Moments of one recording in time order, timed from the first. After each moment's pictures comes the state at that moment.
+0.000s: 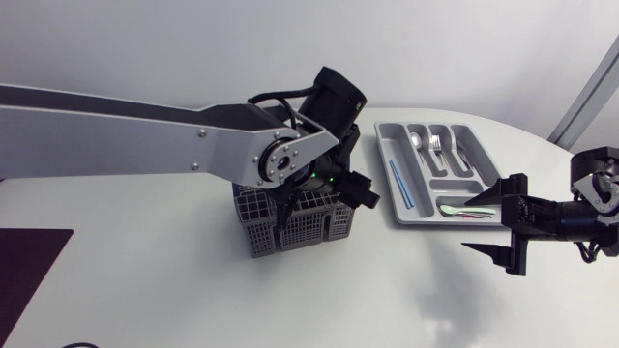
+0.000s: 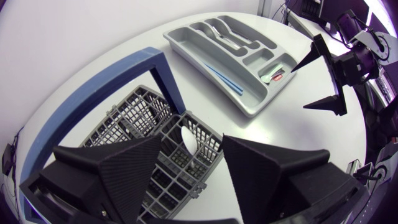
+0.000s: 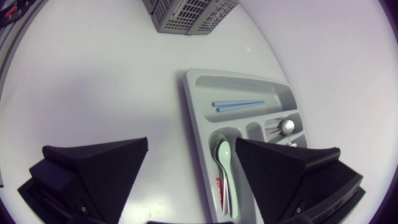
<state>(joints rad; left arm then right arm) -0.83 1.88 1.37 -0.30 -0.17 -0.08 -0.40 1.55 0.71 -0.32 -0.66 -1.70</state>
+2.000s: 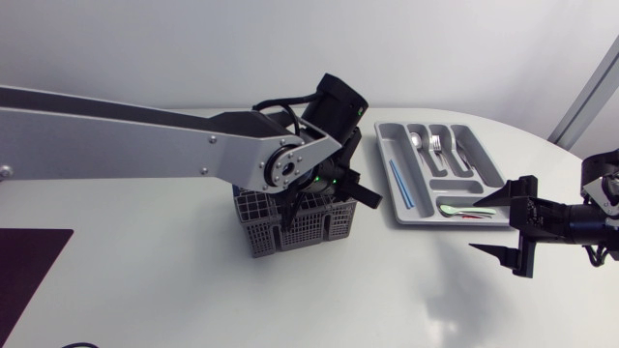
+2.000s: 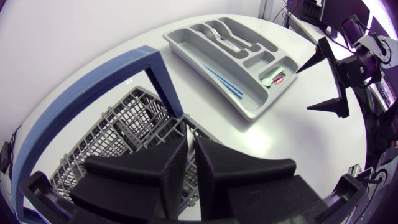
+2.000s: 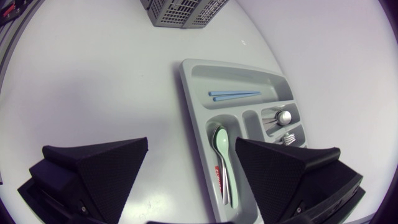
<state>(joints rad) -0.83 1.90 1.37 -0.25 -0.17 -0.10 -0.45 1.55 0.71 -0.32 -0.66 -1.71</state>
